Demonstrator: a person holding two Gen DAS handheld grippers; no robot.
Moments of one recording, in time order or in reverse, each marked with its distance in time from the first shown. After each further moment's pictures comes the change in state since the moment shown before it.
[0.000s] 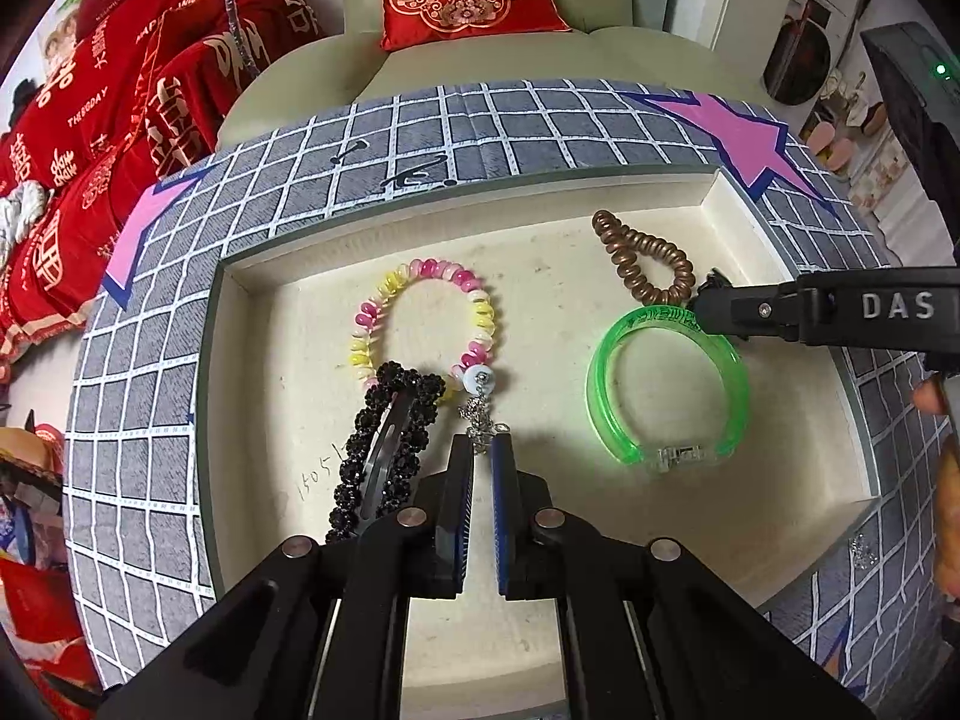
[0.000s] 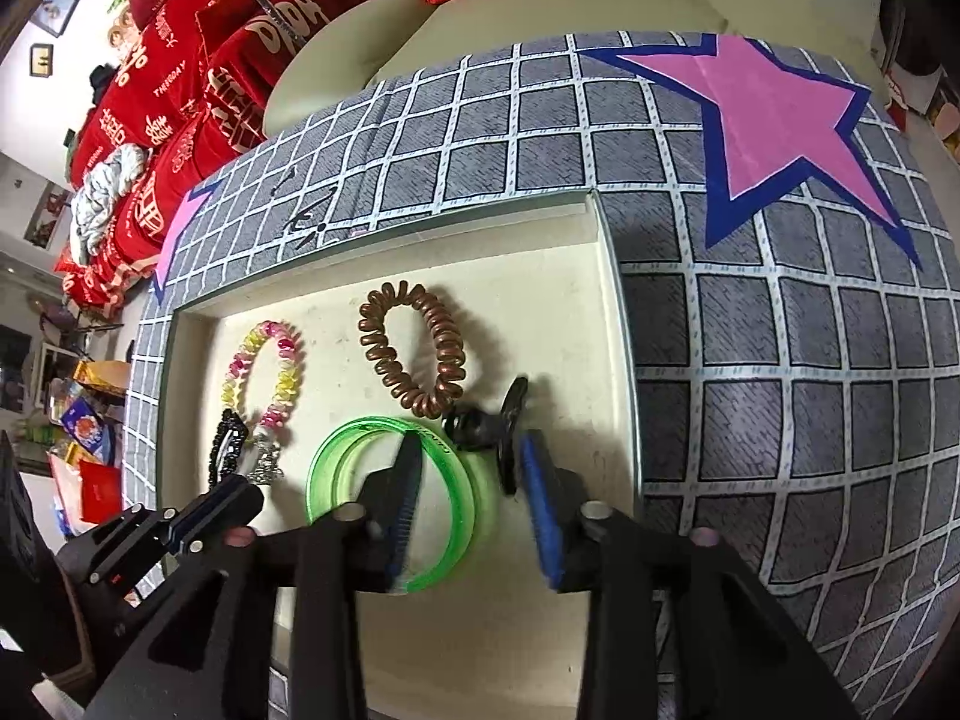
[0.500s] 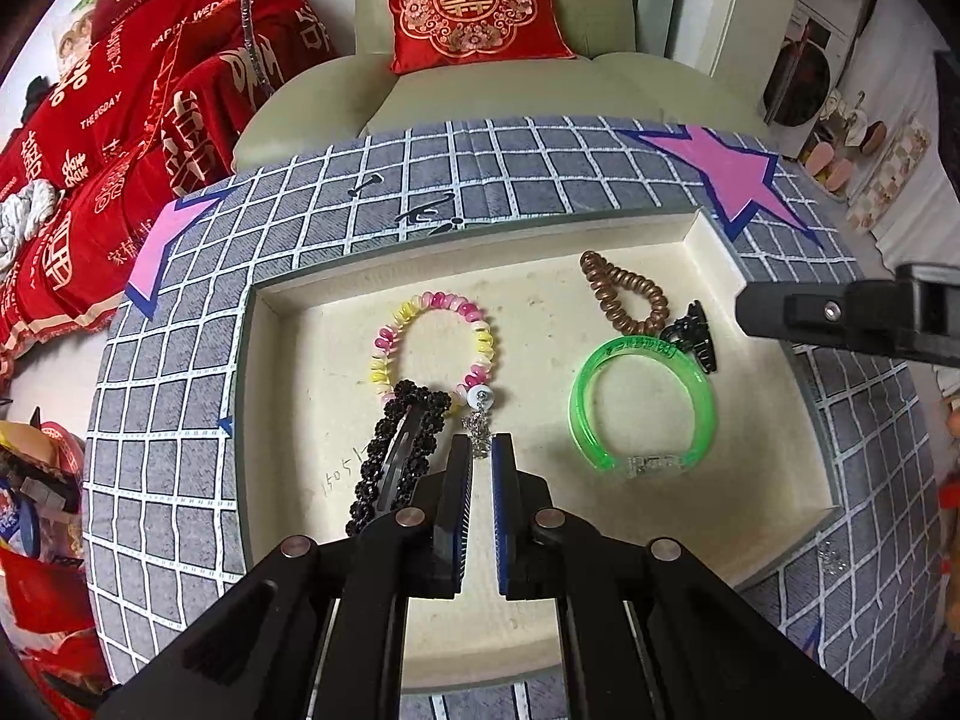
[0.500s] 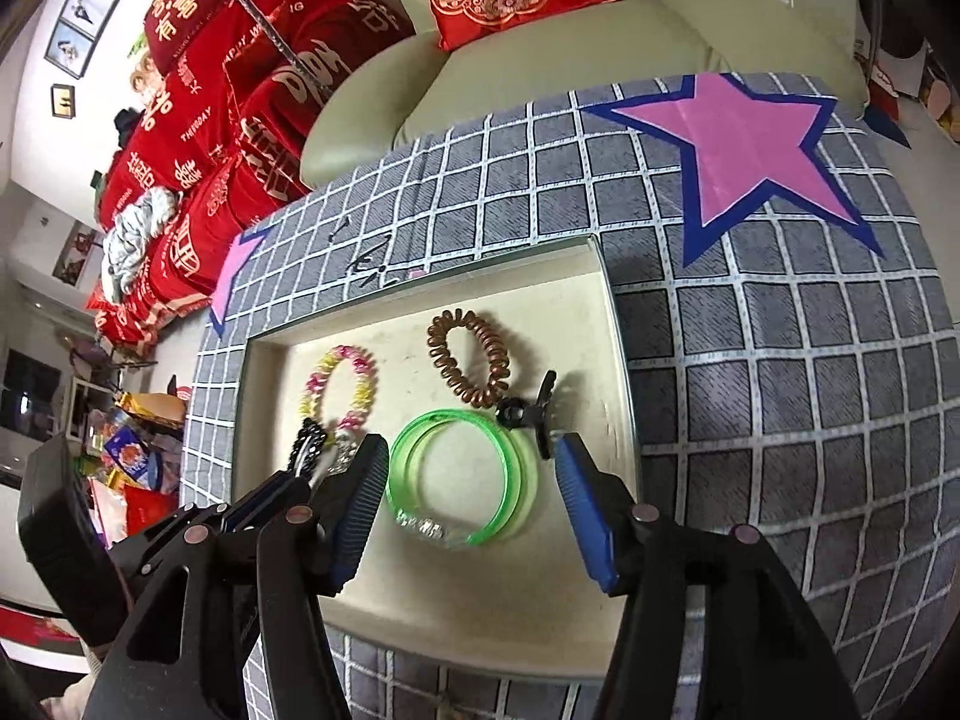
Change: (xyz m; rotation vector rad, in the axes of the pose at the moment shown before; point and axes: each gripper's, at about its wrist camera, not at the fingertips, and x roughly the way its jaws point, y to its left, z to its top) left arm -0.033 0.002 0.001 -0.025 -0.046 -0.010; right arm -0.052 0.007 -0.013 0.041 -0.093 0.075
